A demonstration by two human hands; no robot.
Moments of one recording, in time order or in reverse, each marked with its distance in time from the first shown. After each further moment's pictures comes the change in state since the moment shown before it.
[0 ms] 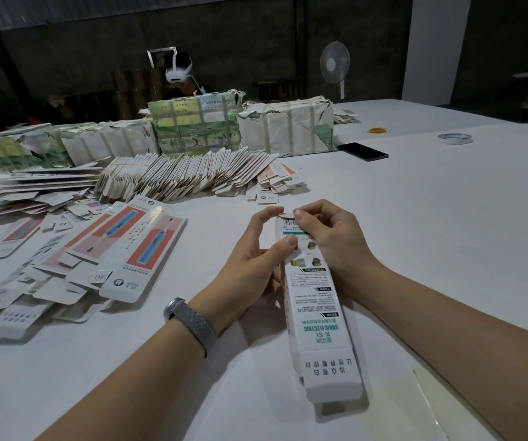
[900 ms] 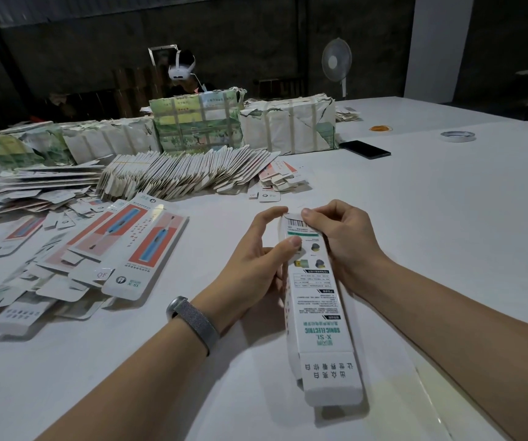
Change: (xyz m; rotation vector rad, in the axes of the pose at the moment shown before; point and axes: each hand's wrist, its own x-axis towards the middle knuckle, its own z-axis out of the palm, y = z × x) left_hand 0.000 -0.001 -0.001 0.017 -0.010 -0.018; right_hand 0.000 -0.004 -0.005 0.096 0.123 0.134
